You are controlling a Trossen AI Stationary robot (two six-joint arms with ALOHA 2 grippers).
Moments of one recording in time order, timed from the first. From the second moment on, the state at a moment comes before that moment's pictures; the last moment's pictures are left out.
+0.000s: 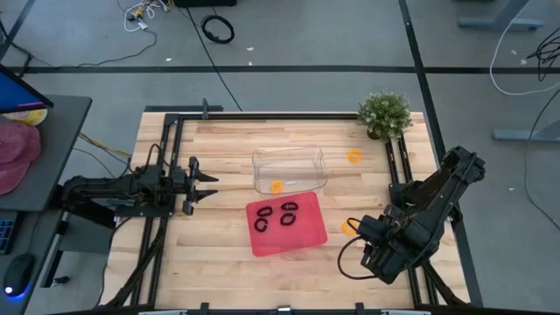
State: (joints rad) left arm 0.00 0.01 0.01 0.04 -0.02 -0.02; right arm 0.84 1.57 1.51 -1.54 0.22 1.35
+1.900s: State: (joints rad) left arm 0.00 0.01 0.01 0.04 -0.02 -0.02; right arm 0.95 1.56 1.22 -1.23 0.17 1.33
